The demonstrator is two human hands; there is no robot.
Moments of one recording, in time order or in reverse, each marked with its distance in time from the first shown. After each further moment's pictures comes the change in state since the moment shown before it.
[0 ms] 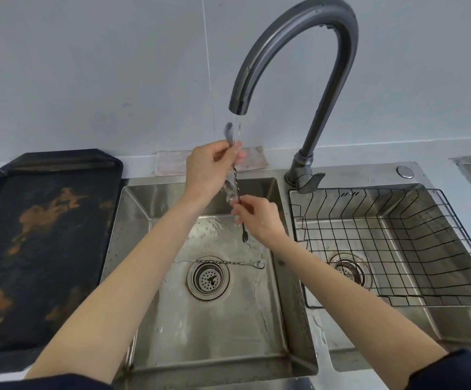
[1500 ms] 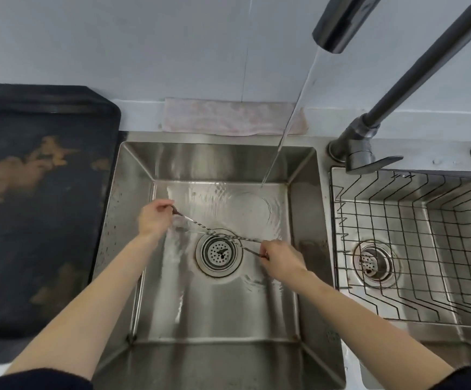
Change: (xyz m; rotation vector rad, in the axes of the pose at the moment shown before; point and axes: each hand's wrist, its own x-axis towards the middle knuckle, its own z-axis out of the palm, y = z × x) left_hand -0.005 -0.235 -0.069 0.226 0.193 -0.731; right_hand -0.012 0.098 0.063 -0.708 -0.513 0.250
